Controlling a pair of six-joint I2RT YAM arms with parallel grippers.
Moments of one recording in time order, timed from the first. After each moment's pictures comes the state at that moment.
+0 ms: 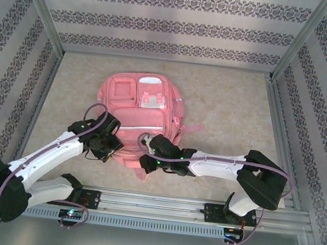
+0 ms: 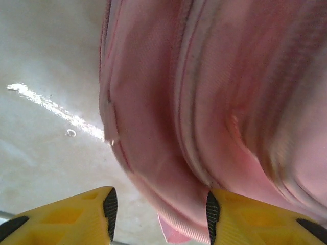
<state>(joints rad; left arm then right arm) -0.51 1.10 0.75 -0.91 0.12 -1.35 1.07 1.57 0.77 -0.01 -0.18 0.55</state>
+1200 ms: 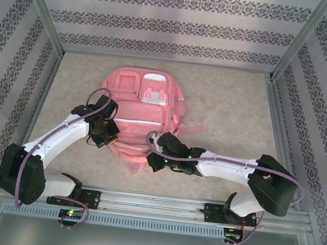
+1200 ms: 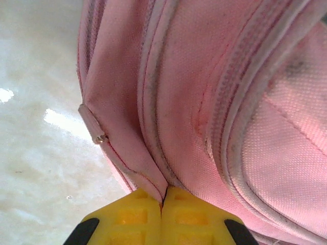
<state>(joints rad) -0.32 1.29 0.91 -0.93 0.12 -1.03 1.01 1.47 0.72 -0.08 -0.18 0.51</state>
